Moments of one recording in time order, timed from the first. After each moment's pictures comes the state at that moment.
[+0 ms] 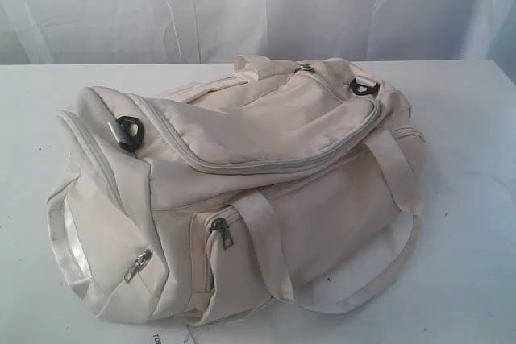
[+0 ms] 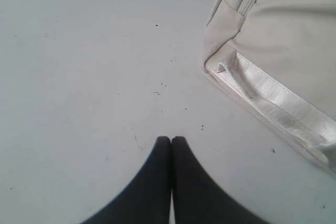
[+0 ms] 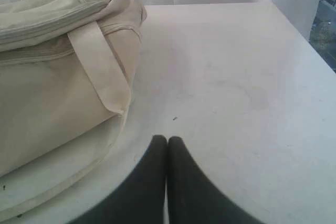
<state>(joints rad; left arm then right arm) 0.06 0.00 0.02 -0.11 0.43 0.18 0.18 0.01 0.00 0.03 0.36 0.05</state>
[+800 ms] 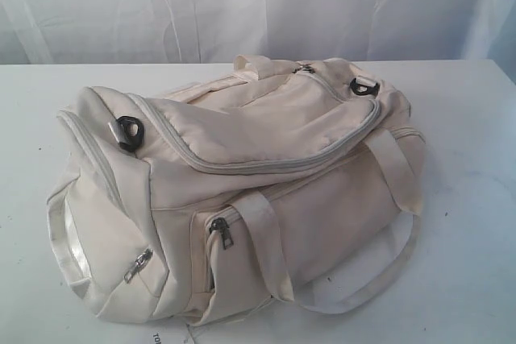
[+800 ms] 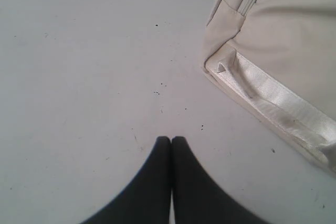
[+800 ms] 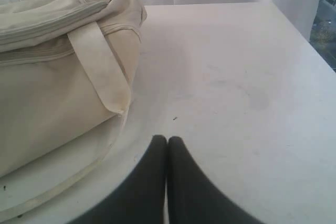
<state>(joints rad) 0.06 0.00 0.02 -0.11 0.43 0.18 0.18 0.01 0.00 0.03 0.36 0.06</state>
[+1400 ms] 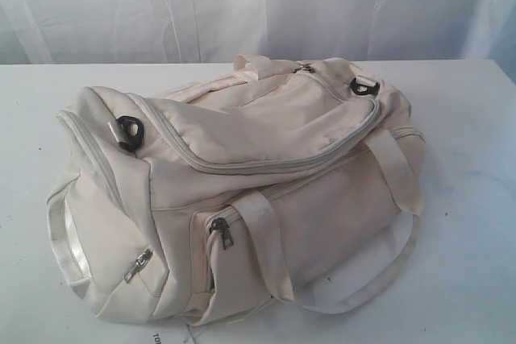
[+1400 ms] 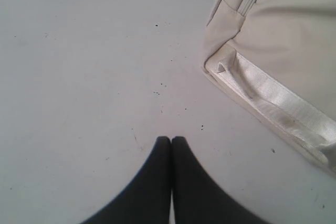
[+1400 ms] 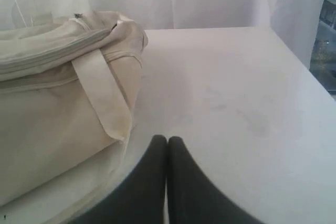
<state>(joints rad) 0.06 0.00 0.02 -0.11 0.43 0.18 0.18 0.01 0.00 0.03 0.29 0.06</state>
